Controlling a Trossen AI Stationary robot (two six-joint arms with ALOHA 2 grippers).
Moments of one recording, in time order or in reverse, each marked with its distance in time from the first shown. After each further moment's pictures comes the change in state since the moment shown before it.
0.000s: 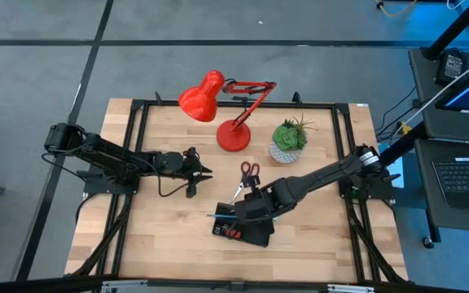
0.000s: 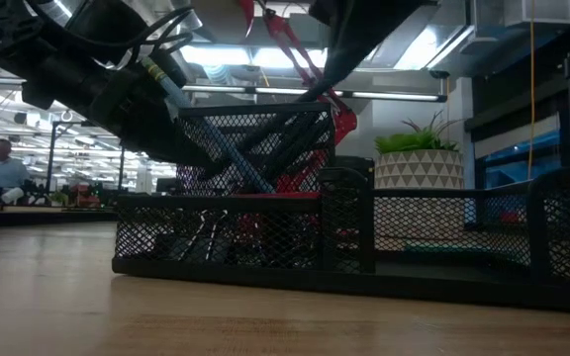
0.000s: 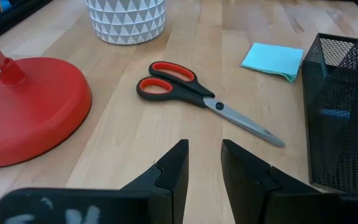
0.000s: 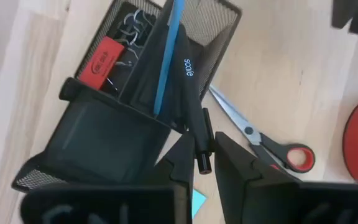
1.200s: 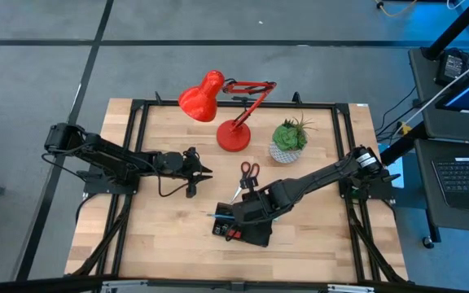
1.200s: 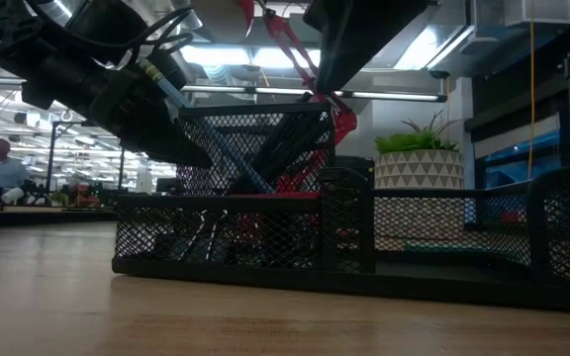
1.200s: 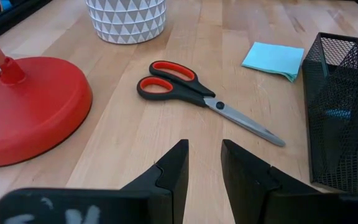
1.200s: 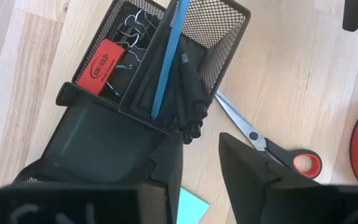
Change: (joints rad) left arm 0.000 0.000 0.000 -0.002 -0.002 0.000; right arm 0.000 0.026 -0.002 0.026 -0.002 -0.002
